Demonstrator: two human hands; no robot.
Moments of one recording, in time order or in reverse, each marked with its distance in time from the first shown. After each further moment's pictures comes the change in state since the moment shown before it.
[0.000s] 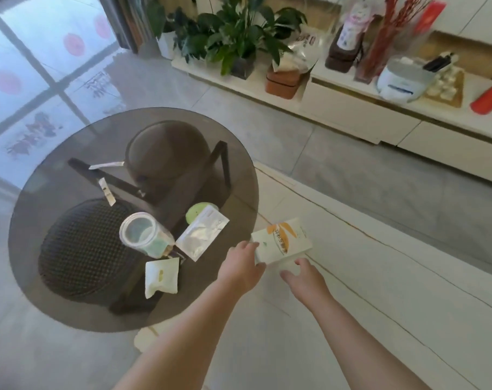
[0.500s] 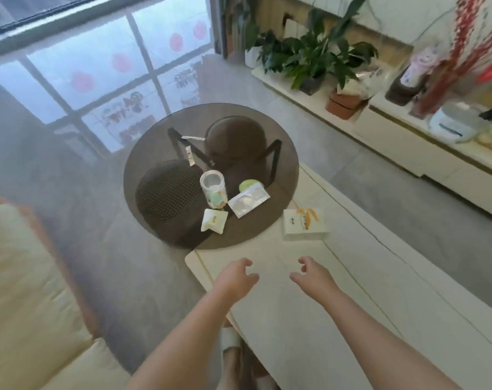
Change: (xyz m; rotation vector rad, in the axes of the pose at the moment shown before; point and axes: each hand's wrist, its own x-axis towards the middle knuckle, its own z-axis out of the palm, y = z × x) left_hand -0.243 0.000 0.014 -0.393 0.056 -0.368; right_hand -0.168 0.033 -0.022 -0.338 -0.179 -0.260
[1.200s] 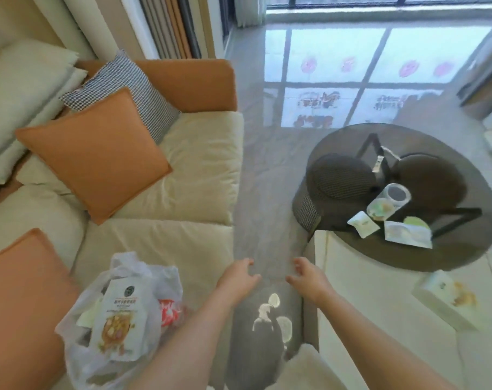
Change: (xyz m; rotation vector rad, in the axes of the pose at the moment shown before) left_hand -0.242 -0.232 0.034 -0.545 0.464 -0.472; right_hand -0.155 -0.109 0.218 -0.445 -0.398 -0.575
